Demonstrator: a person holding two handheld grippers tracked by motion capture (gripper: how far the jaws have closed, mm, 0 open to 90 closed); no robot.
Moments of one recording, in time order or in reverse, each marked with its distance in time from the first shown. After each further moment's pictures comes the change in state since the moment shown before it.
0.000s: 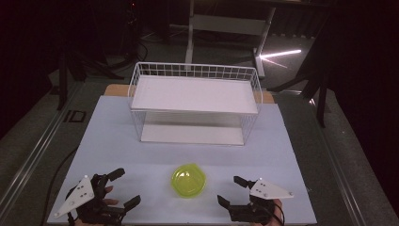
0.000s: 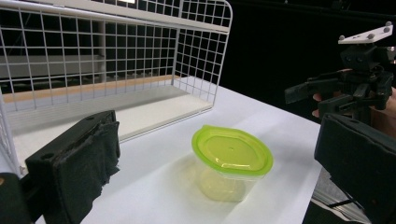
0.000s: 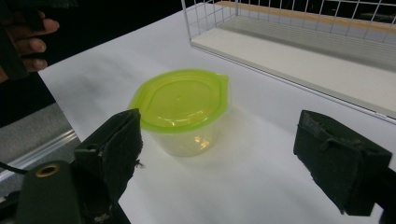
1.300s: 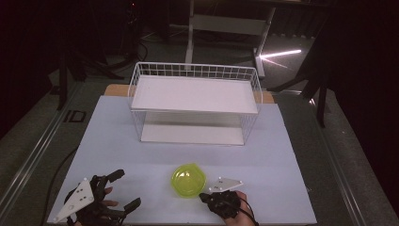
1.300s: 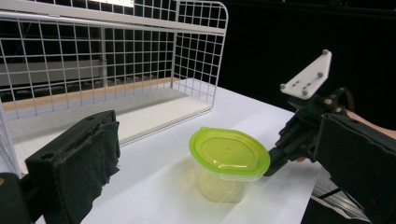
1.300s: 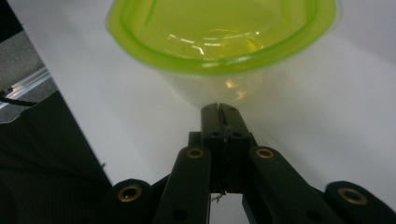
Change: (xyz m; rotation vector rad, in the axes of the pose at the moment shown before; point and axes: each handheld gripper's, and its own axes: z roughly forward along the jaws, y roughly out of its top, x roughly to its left) left arm -0.006 0.002 -0.002 -0.005 0.003 0.027; right arm 0.020 -0.019 0.087 0.366 0.040 -0.023
